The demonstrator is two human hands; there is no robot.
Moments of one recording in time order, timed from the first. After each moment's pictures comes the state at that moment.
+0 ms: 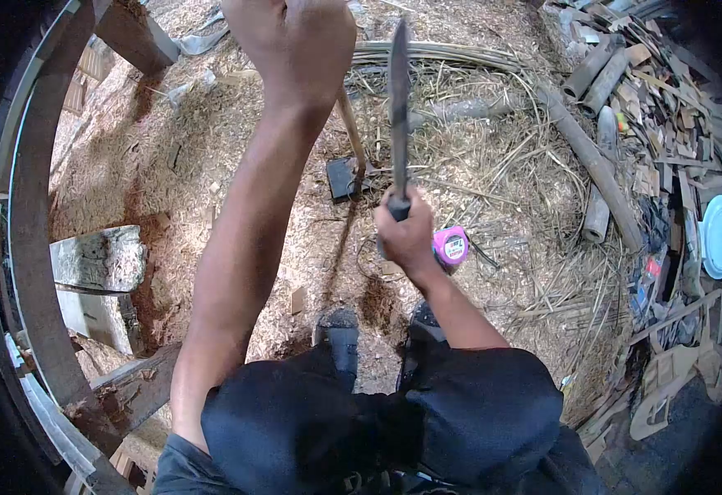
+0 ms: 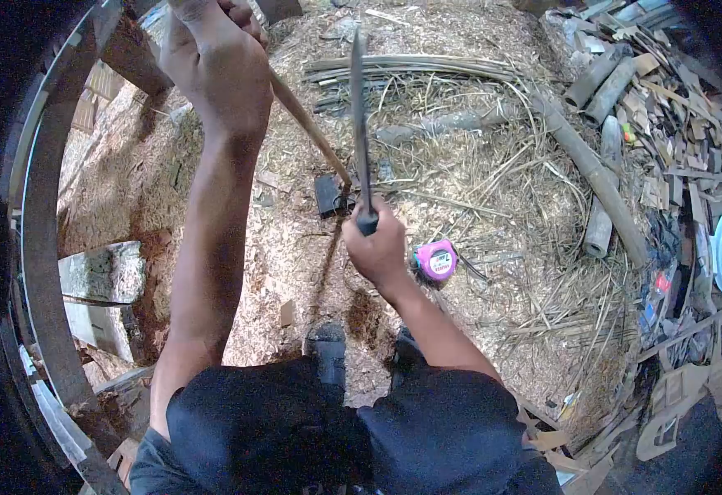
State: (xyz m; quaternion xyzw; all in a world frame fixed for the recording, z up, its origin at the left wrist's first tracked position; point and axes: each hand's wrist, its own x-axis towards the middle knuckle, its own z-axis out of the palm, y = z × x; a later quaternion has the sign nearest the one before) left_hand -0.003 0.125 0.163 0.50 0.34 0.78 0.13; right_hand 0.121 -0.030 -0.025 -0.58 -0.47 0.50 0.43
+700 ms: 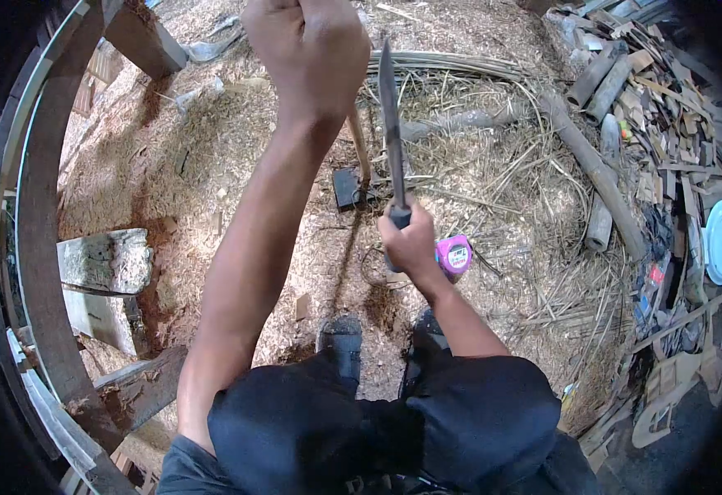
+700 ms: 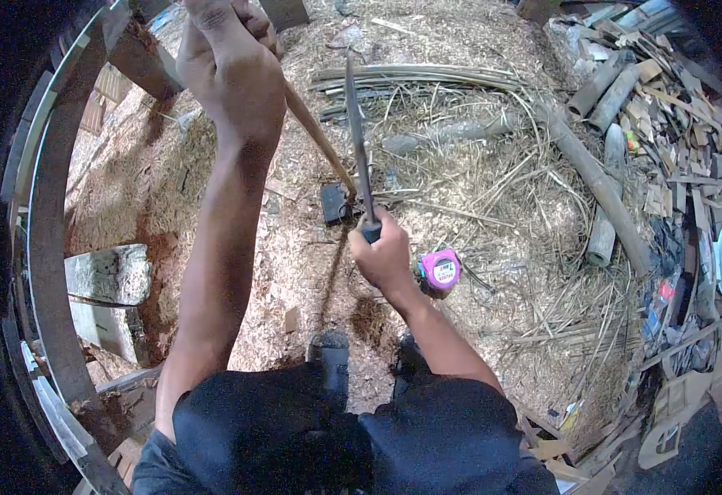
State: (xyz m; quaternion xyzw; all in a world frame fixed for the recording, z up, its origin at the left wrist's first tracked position) left_hand 0.008 0.111 0.175 0.49 0.35 0.77 0.23; right_hand 0.122 -0.027 -0.031 -0.59 -0.49 0.48 0.42
